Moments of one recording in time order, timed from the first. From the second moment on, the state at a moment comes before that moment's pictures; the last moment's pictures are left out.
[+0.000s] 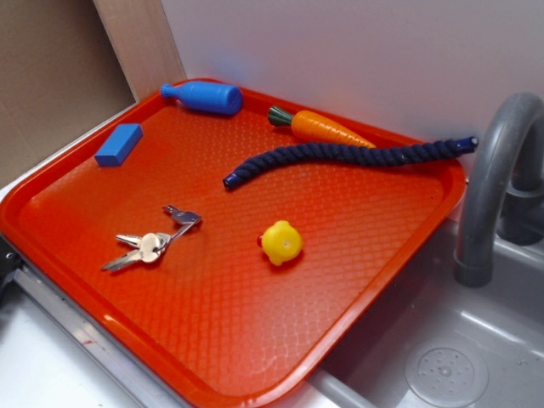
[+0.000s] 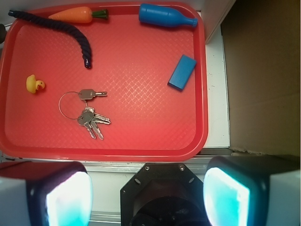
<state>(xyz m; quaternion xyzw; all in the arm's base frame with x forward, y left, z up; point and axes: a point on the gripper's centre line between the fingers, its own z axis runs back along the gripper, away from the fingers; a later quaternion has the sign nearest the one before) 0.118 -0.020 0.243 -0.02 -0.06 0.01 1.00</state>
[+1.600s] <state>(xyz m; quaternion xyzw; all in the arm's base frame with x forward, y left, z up) 0.192 -0.192 0.086 -0.03 -0.09 -0.23 0.97</state>
